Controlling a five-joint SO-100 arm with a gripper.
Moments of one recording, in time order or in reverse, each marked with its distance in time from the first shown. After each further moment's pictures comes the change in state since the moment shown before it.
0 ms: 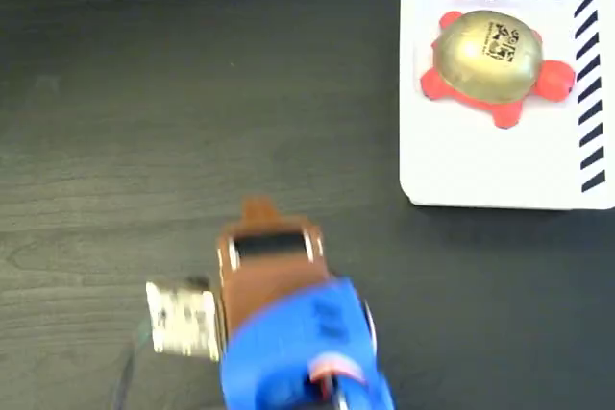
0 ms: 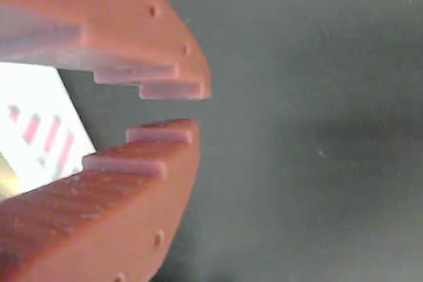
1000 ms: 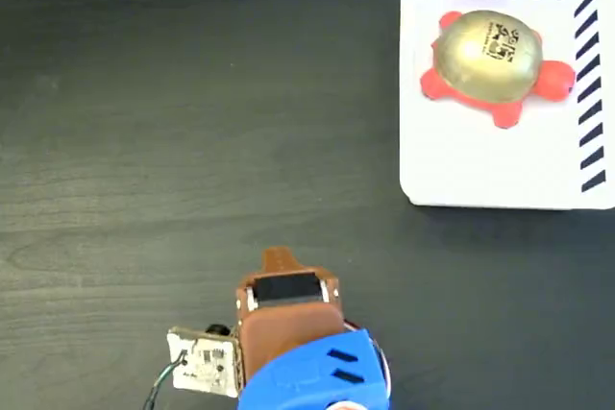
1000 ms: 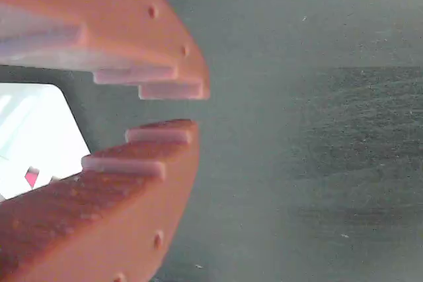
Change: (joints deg) arm 2.4 12.4 6.5 8.7 -2.0
